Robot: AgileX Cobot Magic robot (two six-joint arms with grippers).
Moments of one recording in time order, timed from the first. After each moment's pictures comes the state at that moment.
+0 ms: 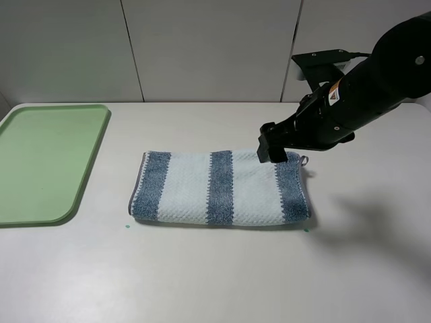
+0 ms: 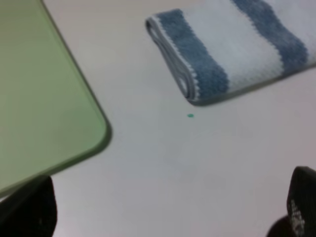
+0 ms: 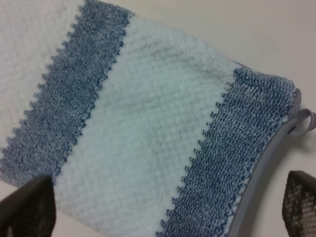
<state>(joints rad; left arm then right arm) -0.42 0.02 -0.50 0.11 1.05 -0.09 0.55 1.51 -0.88 -0.04 0.49 0.17</state>
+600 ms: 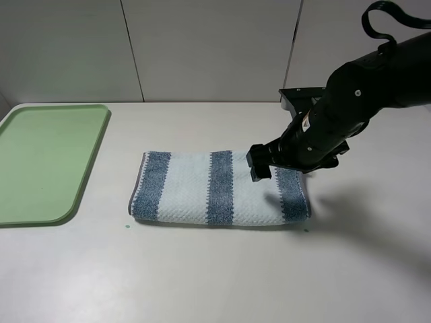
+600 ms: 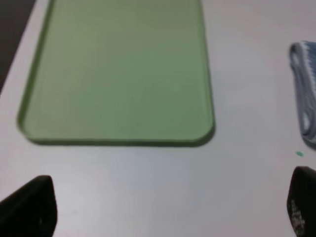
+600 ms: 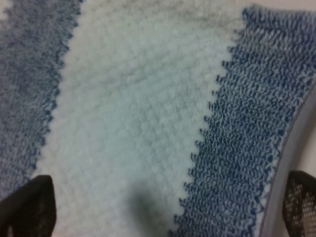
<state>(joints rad) 0.07 0.02 -0.50 0.11 1.05 -0.08 0.55 1.70 -0.90 -0.05 0.45 0.33</state>
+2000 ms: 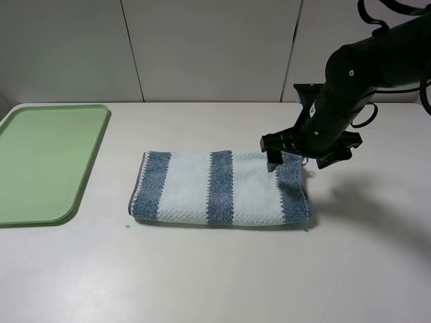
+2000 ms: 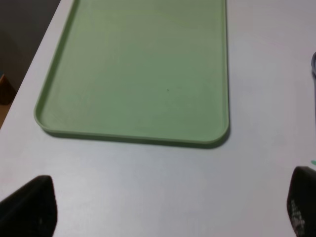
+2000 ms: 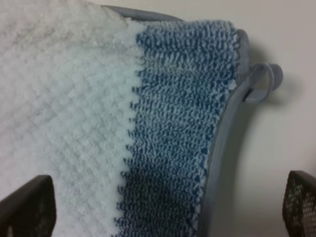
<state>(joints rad) 0.10 0.02 -0.50 0.11 1.05 -0.08 0.45 1.79 -1.02 -0.08 0.60 0.39</state>
